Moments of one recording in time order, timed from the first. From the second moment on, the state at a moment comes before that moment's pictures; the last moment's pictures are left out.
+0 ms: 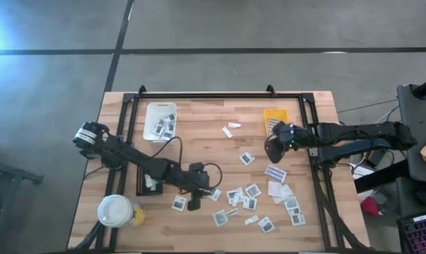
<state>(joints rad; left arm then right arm) -0.34 1.64 0.94 -0.03 -0.08 -0.35 -0.02 0.92 0.68 -0.65 0.20 0.72</state>
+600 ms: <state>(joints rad) -0.34 1.65 1.15 -0.34 -0.16 -0.23 0.10 0.92 0.68 -0.61 0.30 0.76</state>
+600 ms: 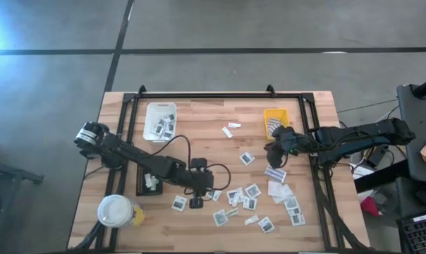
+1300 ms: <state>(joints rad) -0.33 1.82 1.25 -0.38 -0.15 -0.18 0.10 0.92 0.66 -0.61 0.32 0.76</state>
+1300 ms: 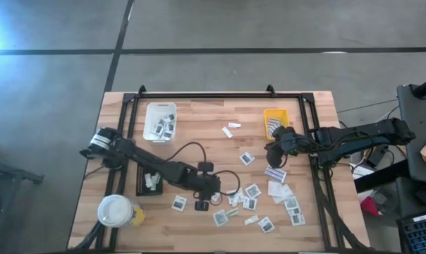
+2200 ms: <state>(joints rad) -0.29 1.95 1.31 -0.49 -0.13 -0.22 0.10 0.92 0.65 -0.60 0.32 0.76</state>
